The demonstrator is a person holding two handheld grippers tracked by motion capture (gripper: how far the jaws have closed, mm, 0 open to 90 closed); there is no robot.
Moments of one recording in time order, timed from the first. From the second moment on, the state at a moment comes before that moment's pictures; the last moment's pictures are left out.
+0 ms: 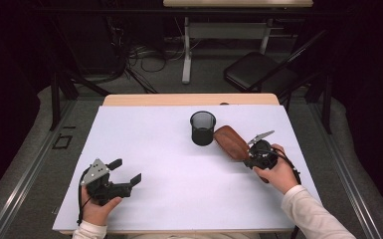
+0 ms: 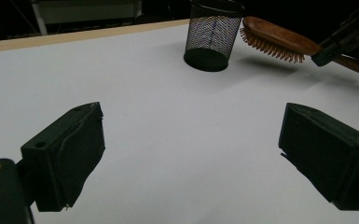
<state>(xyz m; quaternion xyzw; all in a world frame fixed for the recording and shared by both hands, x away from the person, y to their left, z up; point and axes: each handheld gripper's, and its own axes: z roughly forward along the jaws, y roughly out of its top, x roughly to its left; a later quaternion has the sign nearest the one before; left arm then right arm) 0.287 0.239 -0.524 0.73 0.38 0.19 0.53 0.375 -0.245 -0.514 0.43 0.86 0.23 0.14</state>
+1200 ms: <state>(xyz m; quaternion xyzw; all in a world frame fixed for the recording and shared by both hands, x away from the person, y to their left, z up) 0.287 0.238 -0.524 0.73 0.38 0.19 0.53 0.355 -0.212 -0.477 0.38 0.85 0.32 0.17</state>
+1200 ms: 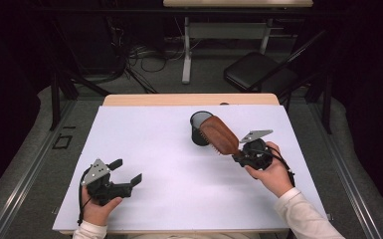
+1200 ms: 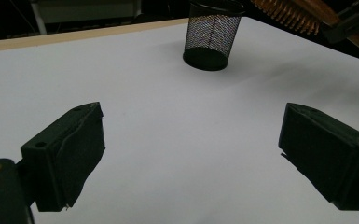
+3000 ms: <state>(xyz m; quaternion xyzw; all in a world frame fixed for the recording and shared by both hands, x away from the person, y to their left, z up) 0.306 0.231 -0.492 0.71 0.42 0.14 0.55 0.369 -0.152 -0.477 0.35 0.80 0.43 0.20</state>
